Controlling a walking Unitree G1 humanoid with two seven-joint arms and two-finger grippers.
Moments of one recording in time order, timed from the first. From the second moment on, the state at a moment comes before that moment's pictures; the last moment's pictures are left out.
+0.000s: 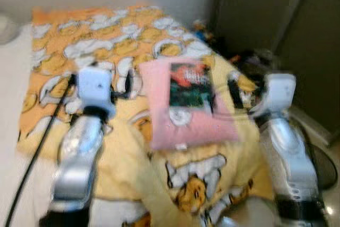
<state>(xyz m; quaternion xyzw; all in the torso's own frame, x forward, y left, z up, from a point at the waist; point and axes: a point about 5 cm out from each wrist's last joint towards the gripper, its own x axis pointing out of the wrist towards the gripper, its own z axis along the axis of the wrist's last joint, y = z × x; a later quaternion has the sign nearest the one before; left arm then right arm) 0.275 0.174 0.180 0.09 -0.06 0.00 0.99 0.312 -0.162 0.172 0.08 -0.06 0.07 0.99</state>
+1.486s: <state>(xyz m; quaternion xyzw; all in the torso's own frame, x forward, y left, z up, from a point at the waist) 0.295 0.210 0.252 0.20 -0.11 -0.09 0.97 0.386 -0.150 0.116 0.31 0.11 -0.01 0.95</state>
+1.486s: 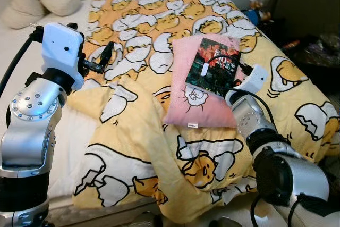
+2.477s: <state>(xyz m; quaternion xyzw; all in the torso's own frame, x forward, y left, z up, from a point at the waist) 0.309 0.202 0.230 0.13 -0.09 -0.08 0.98 0.416 -0.120 0.203 0.31 0.00 0.10 0.95</state>
